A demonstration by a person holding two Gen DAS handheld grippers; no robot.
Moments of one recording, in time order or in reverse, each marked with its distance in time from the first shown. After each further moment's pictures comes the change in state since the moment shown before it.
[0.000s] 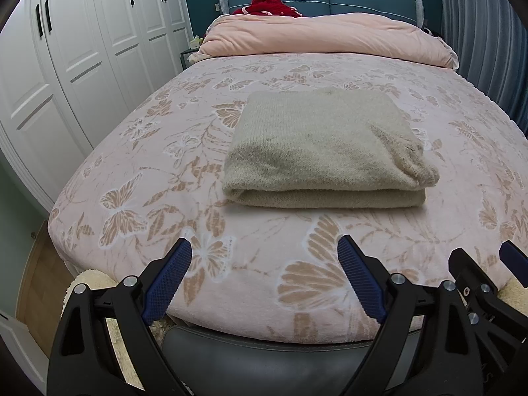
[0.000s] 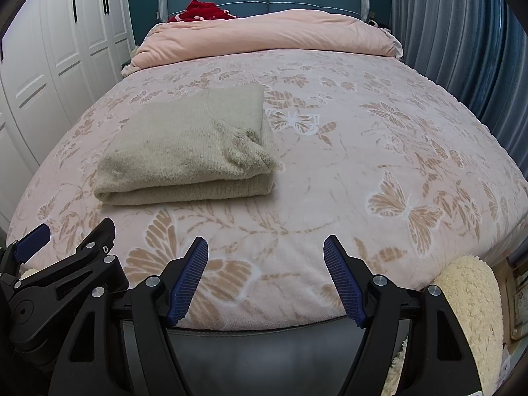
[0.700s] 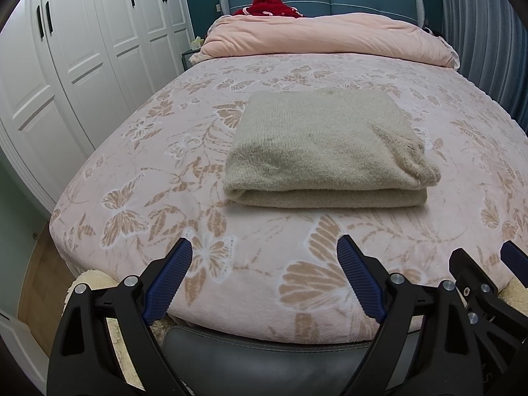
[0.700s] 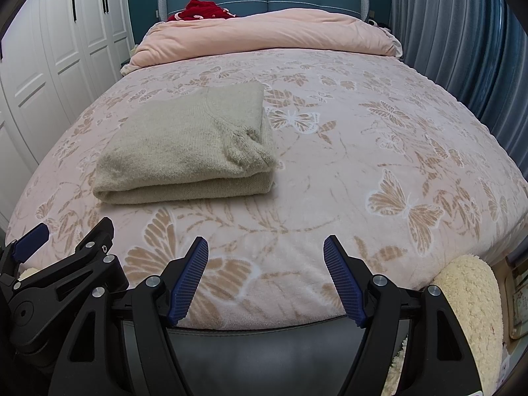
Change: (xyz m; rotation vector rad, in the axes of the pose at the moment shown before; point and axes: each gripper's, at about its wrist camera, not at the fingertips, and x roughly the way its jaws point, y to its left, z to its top) left arm -0.001 -0.001 -0.003 0.004 -0.005 0.013; right arm 0.001 -0.001 0.001 -0.002 0.002 0.001
